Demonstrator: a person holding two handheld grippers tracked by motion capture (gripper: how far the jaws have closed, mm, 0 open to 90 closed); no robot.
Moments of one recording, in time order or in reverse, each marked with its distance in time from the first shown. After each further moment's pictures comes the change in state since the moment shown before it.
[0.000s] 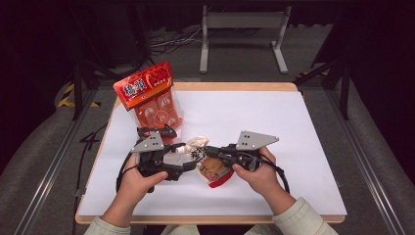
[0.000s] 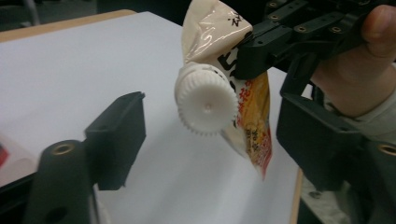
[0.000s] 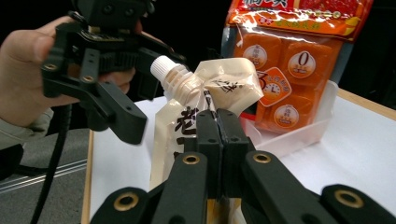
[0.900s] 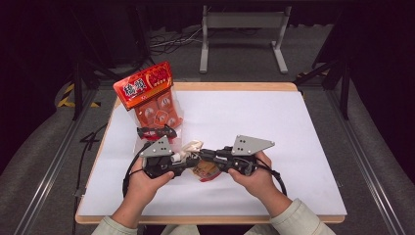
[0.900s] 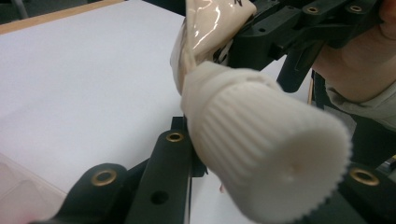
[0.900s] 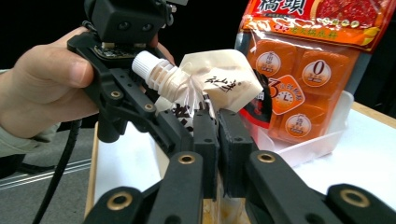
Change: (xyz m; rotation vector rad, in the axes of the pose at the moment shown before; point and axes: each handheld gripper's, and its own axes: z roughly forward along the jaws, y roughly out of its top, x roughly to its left) left arm -0.005 -0.004 0.009 0.054 0.010 0.071; right arm 0.009 -0.003 0.008 -0.022 0.023 -0.035
